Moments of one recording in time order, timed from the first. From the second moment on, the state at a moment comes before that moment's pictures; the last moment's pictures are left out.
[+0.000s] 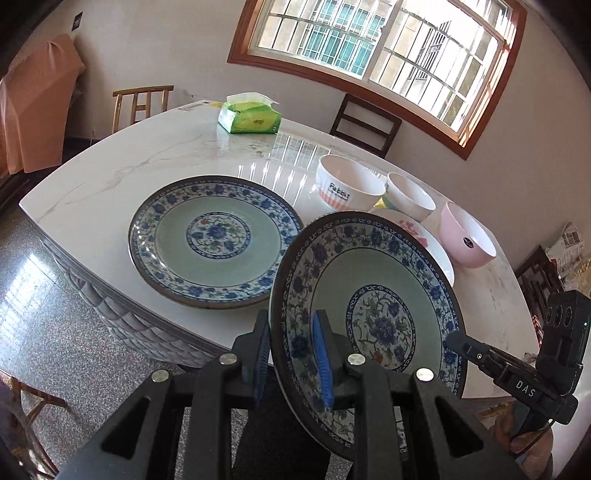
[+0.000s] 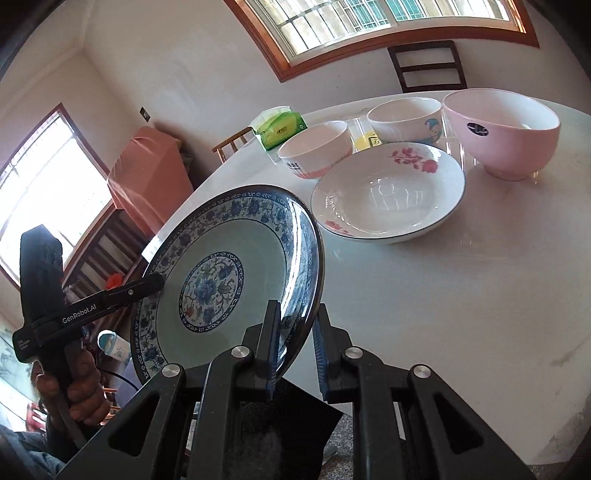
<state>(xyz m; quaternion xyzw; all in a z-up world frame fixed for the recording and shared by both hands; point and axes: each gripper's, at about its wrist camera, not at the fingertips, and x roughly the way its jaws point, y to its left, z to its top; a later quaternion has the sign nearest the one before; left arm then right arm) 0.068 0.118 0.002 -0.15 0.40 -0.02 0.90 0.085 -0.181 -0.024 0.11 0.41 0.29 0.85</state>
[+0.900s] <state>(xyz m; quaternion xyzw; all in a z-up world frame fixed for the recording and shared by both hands) 0.146 0.249 -0.021 -0.20 0.39 0.08 0.90 0.177 -0.044 -0.032 0.04 0.43 0.33 0.84</state>
